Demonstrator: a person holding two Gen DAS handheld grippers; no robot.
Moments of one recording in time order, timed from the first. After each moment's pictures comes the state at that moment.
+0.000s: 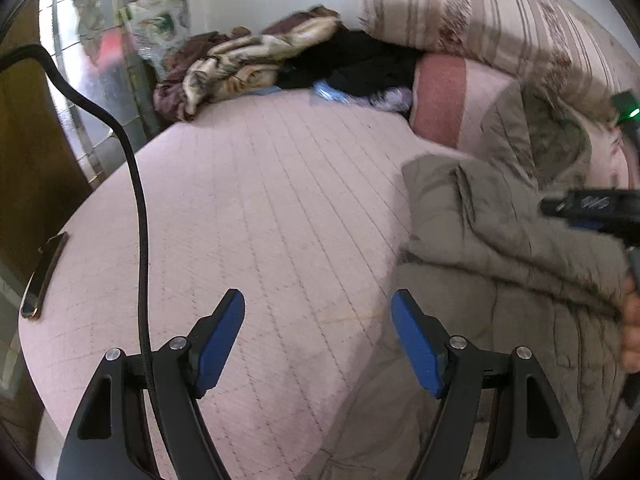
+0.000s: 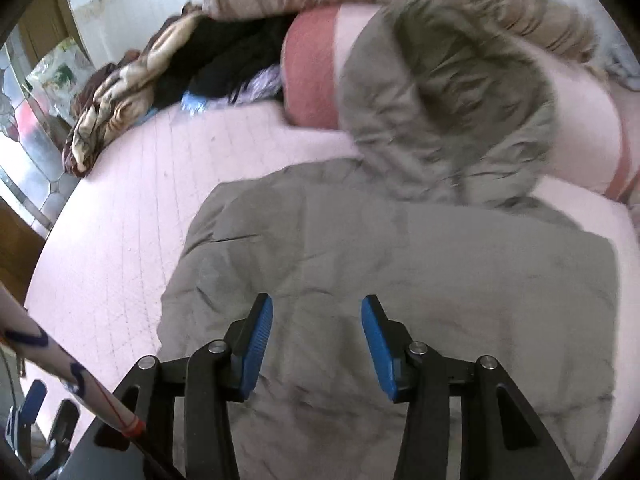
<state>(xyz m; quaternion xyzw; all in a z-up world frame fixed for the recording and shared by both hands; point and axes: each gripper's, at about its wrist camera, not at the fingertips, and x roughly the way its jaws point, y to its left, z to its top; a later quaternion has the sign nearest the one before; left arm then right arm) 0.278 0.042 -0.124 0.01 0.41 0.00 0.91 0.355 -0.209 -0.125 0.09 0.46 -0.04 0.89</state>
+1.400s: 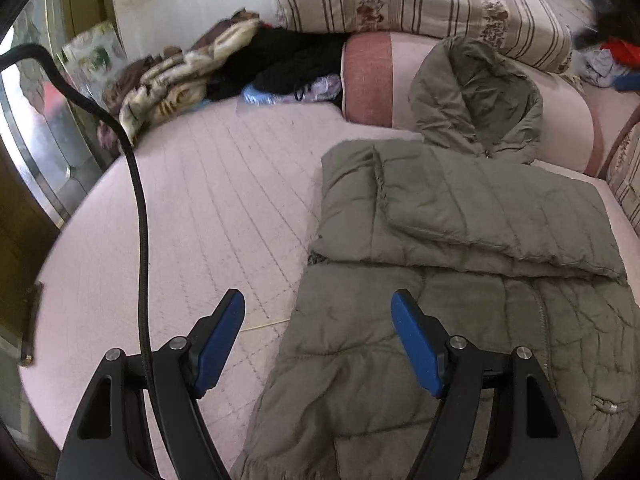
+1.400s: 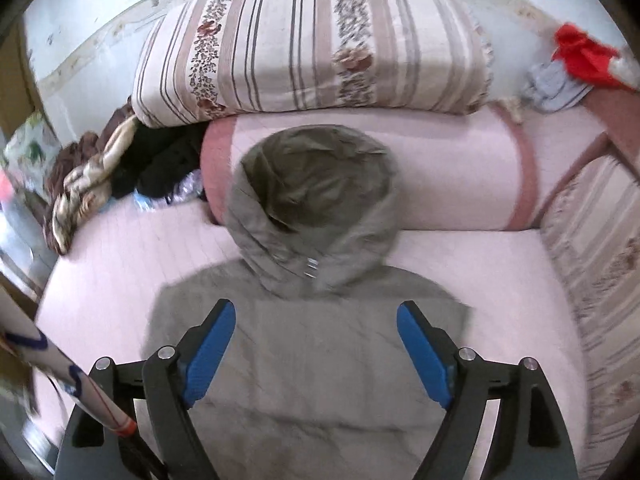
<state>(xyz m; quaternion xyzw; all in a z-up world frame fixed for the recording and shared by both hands) 0.288 -0.034 -0.118 0.06 0.42 -0.07 0.90 0.336 -0.323 0.018 0.11 0.41 -0.12 0.90</state>
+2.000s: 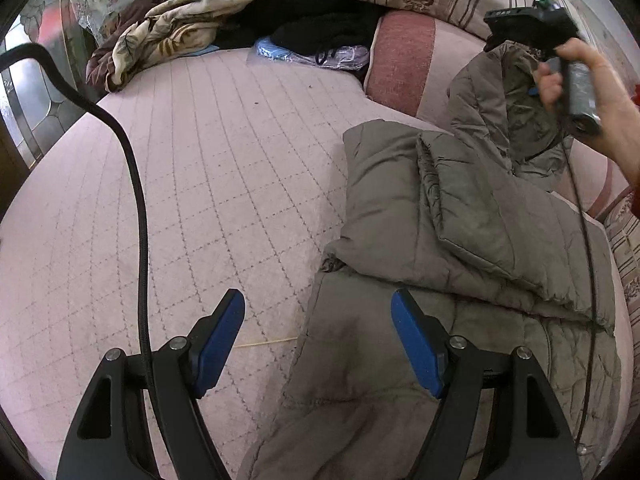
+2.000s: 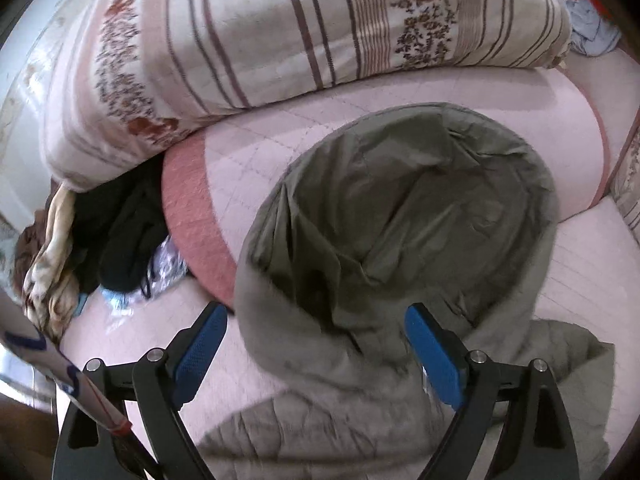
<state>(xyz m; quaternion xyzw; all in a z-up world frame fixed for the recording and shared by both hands) 0.340 -0.002 -0.150 -0.03 0.47 -0.08 0.88 0.562 -0.322 -0.065 0.23 0.40 -0.17 0.87</state>
